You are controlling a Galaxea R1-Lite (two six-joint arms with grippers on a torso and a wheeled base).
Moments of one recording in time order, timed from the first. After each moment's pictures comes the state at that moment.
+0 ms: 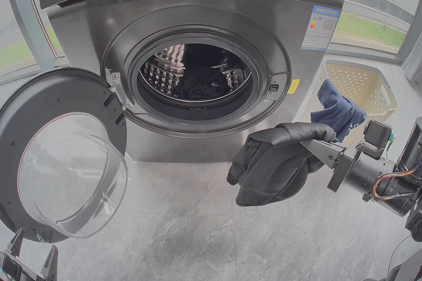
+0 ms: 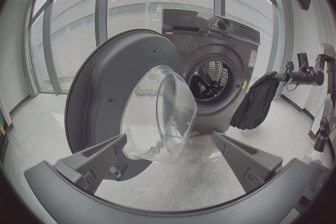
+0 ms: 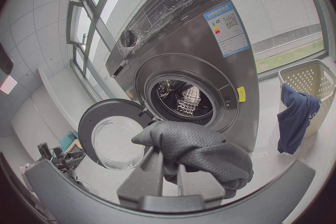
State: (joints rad) left arm -0.01 0.02 -0.02 0.01 -0.01 -0.03; right arm 0.69 1.43 -0.41 -1.06 0.01 0.29
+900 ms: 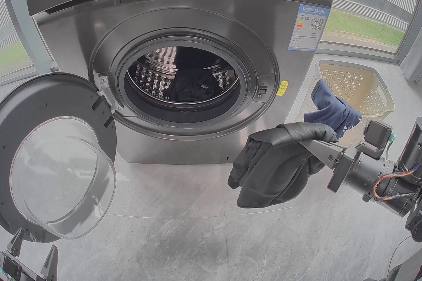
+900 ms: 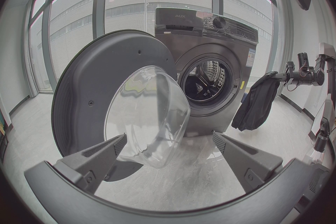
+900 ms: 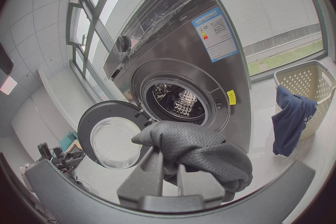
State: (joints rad) left arm -0.01 0.02 -0.02 0.01 -0.01 -0.03; right arm 0.69 1.43 -0.41 -1.06 0.01 0.29
